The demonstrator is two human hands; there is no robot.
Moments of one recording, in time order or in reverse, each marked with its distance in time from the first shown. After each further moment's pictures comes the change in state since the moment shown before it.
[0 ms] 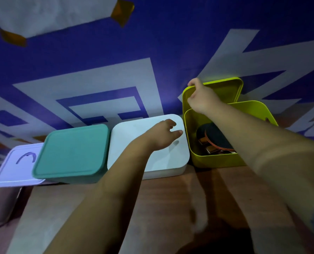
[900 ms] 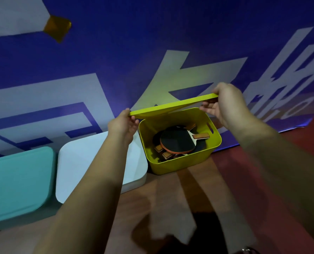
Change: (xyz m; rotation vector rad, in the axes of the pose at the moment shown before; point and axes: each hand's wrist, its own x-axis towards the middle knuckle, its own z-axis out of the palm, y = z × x) left_hand 0.075 0.040 0.004 -1.586 0.278 -0.336; right_hand -0.074 0.074 -0.155 1.111 0.373 0.637
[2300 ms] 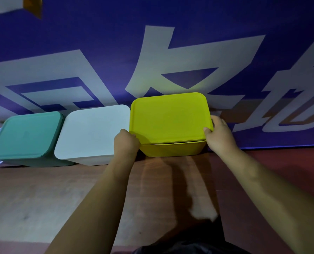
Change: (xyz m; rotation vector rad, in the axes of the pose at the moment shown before) left_hand -0.058 -0.154 0.002 1.357 0.497 0.243; right_hand 0.110 0.131 -0.147 -1.003 -0.318 -0.469
